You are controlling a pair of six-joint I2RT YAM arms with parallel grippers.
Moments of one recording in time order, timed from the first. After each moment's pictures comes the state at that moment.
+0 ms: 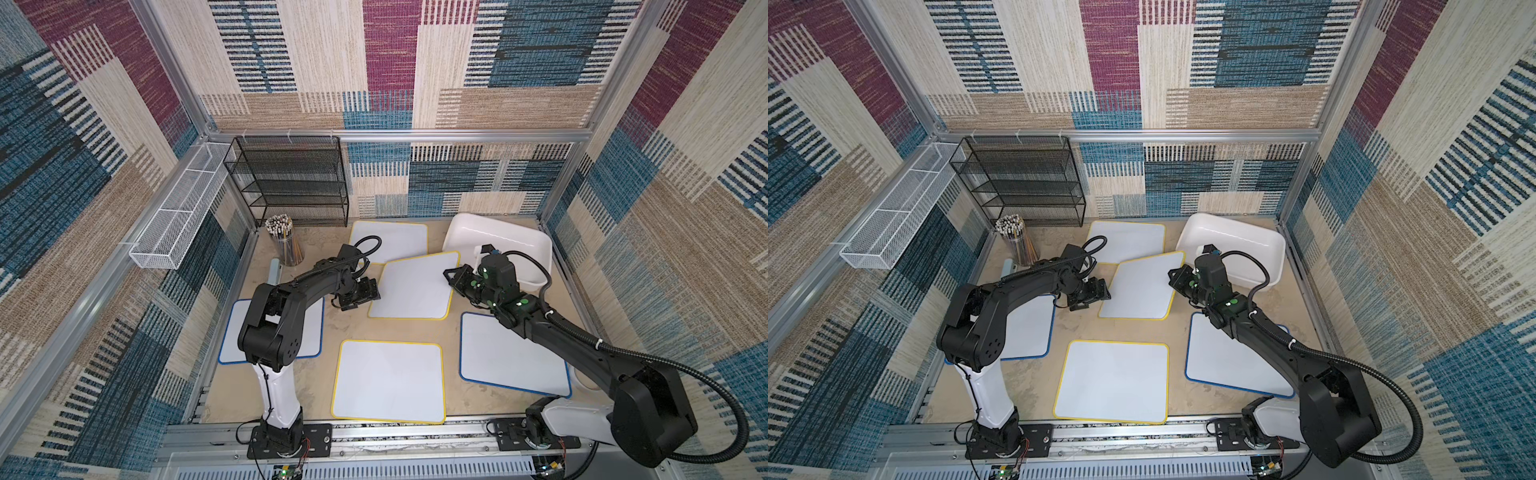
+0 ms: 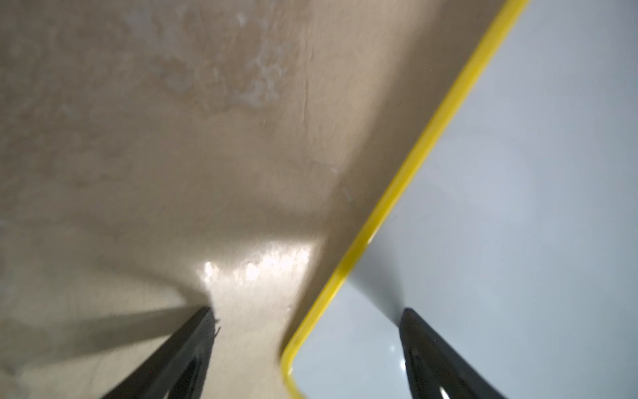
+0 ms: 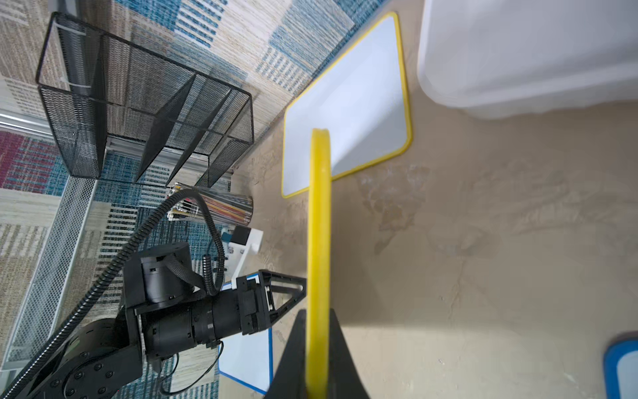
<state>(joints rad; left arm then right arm) -0.35 1.90 1.27 -0.63 0.29 -0.55 0.44 1.26 0.86 -0.05 -0.12 0.95</state>
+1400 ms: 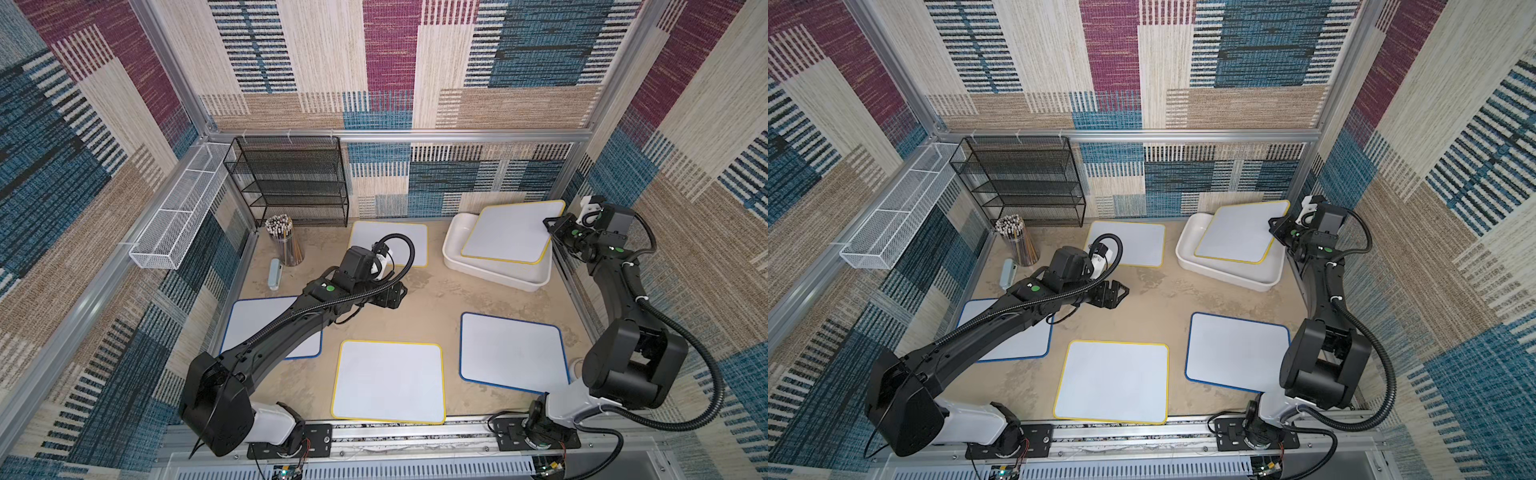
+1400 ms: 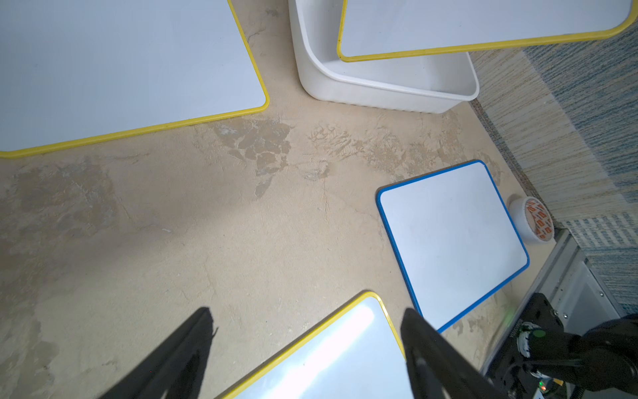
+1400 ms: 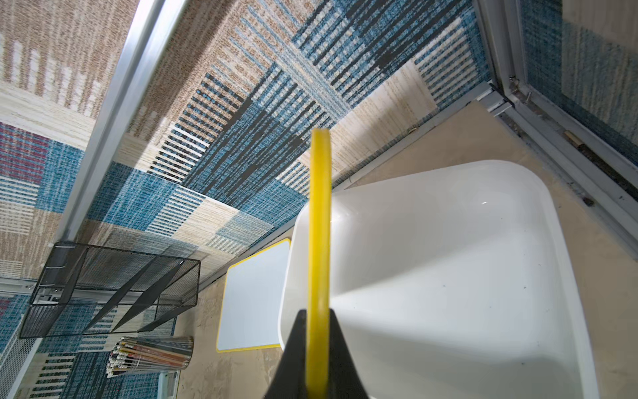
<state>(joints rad) -0.61 1.40 1.14 -0.46 0.18 -0.28 -0.38 1.59 1.36 -0.24 -0.59 0.56</state>
